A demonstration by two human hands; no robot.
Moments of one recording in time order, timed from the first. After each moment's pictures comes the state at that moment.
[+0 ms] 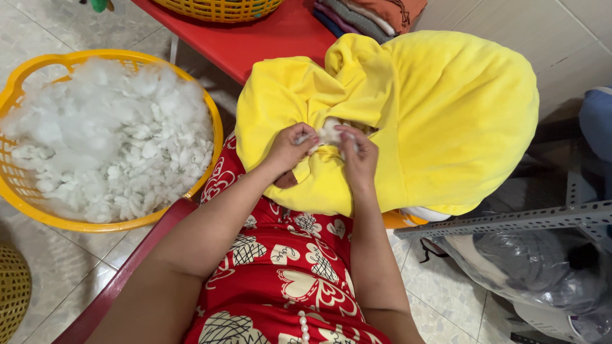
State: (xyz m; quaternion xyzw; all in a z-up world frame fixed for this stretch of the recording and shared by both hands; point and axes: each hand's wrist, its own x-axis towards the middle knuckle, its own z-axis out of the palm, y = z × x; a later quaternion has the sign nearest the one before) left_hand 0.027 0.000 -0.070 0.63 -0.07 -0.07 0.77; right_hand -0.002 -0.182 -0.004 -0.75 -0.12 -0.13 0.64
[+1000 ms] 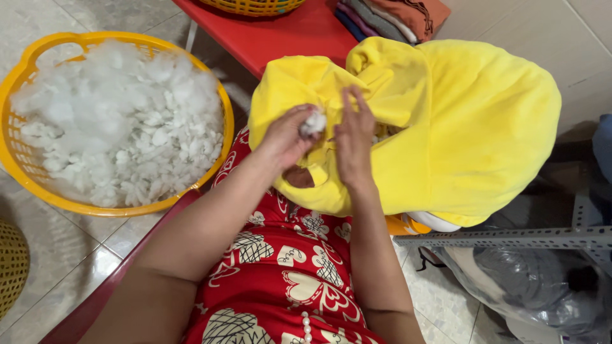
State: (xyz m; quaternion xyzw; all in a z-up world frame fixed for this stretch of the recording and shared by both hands) left_hand 0.022 0.037 -0.016 0.21 0.08 -0.14 0.97; right_hand -0.011 -0.117 0.060 -0.89 -0.26 -0.22 0.29
